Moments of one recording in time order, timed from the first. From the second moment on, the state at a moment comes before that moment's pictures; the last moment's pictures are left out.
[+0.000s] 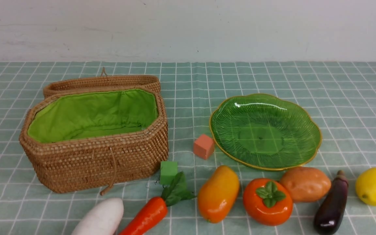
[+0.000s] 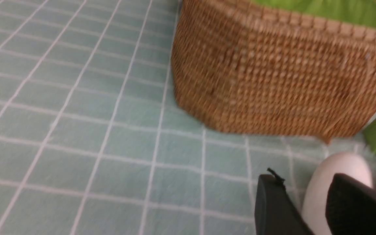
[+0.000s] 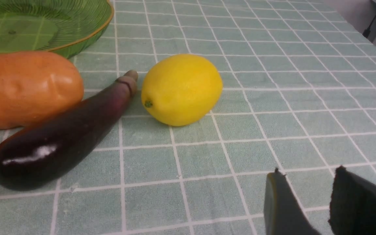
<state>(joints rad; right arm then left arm) -0.17 -0.01 0.02 -0.16 0.40 0.04 -0.06 -0.01 0.03 0.02 0.26 -0.31</state>
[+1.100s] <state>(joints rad) -0.17 -0.01 0.02 -0.16 0.40 0.04 -0.07 0.60 -0.74 -0.04 0.80 -0.09</state>
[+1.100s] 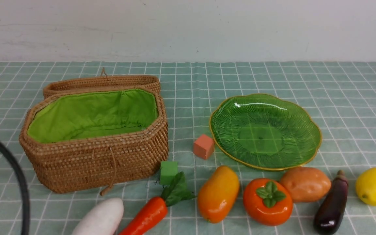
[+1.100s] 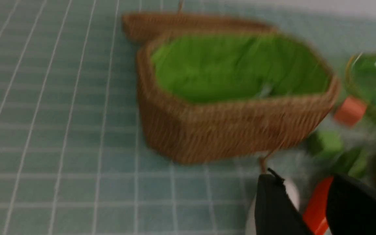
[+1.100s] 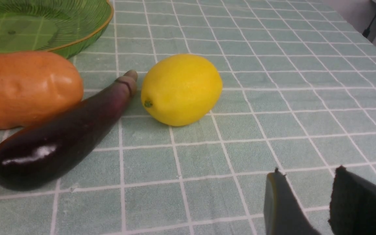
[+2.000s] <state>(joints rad) -0.17 -0.01 0.02 -0.16 0.40 0.04 -0.44 1.44 -0.75 0.10 0.59 -0.17</state>
